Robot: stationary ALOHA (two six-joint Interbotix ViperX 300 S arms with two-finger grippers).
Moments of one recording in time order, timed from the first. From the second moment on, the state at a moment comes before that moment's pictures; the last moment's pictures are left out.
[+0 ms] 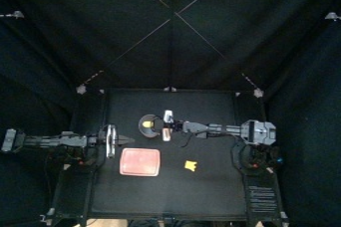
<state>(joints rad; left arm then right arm) 0.07 -0.97 1.23 0.00 -0.29 0.00 -0.23 0.22 0.13 -0.31 0.25 -0.01</state>
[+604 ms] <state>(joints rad) 0.07 -0.98 1.23 0.00 -0.29 0.00 -0.24 0.20 0.15 -0.31 0.29 0.00</state>
